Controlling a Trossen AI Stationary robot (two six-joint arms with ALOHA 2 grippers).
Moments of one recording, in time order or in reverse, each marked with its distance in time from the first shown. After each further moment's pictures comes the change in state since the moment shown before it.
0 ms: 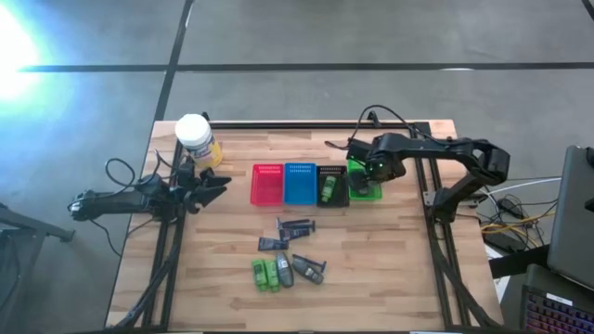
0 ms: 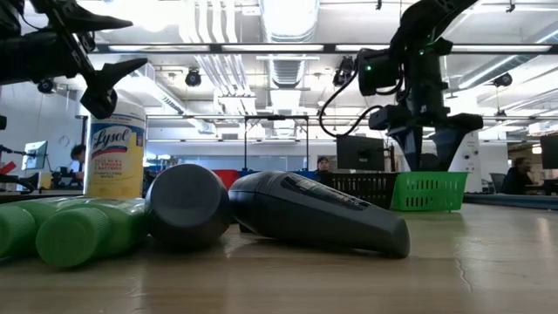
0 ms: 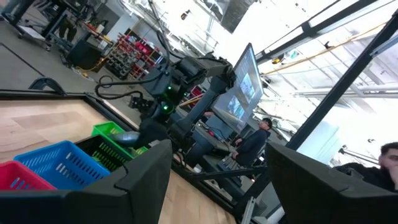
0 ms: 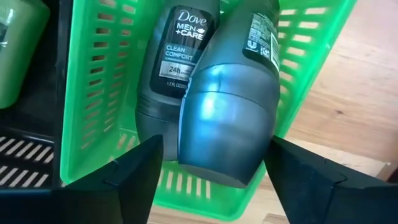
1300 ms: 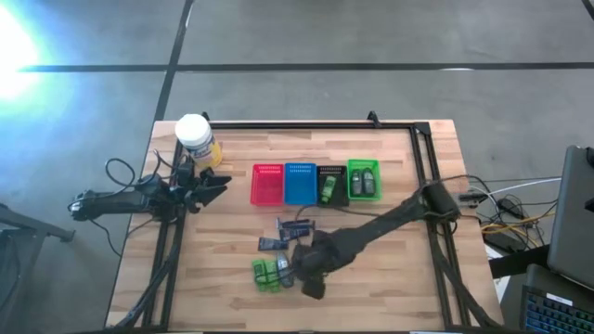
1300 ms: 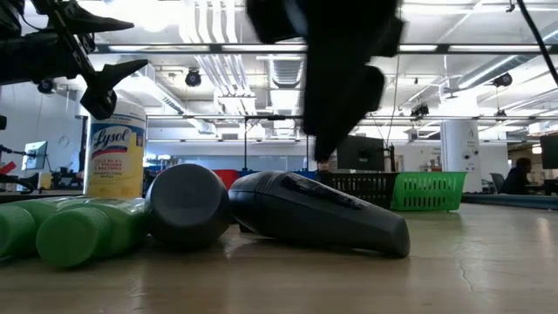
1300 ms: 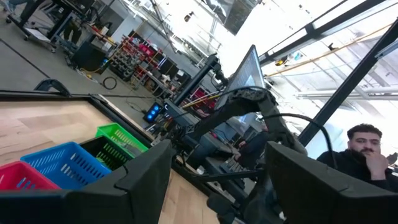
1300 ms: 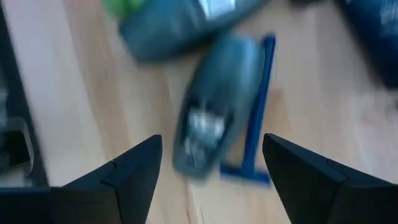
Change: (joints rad) left arm 0.000 0.000 0.000 -0.003 -0.014 0.001; right arm 0.804 0.564 0.676 0.234 0.054 -0.225
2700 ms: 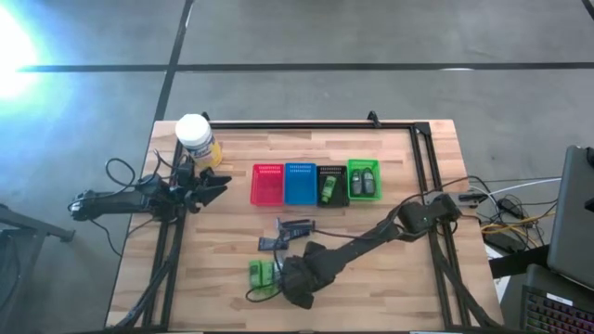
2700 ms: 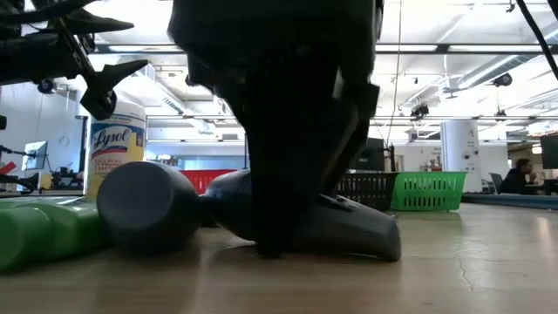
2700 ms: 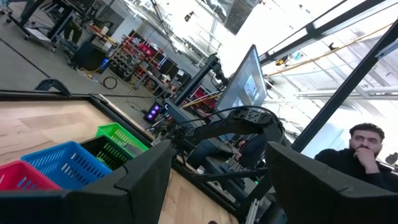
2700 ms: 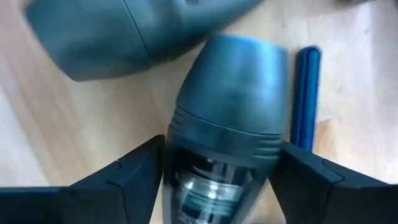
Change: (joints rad) left arm 0.000 0.000 0.000 -0.002 0.000 0.000; right arm 0.049 0.285 0.288 -0.154 0.093 0.078
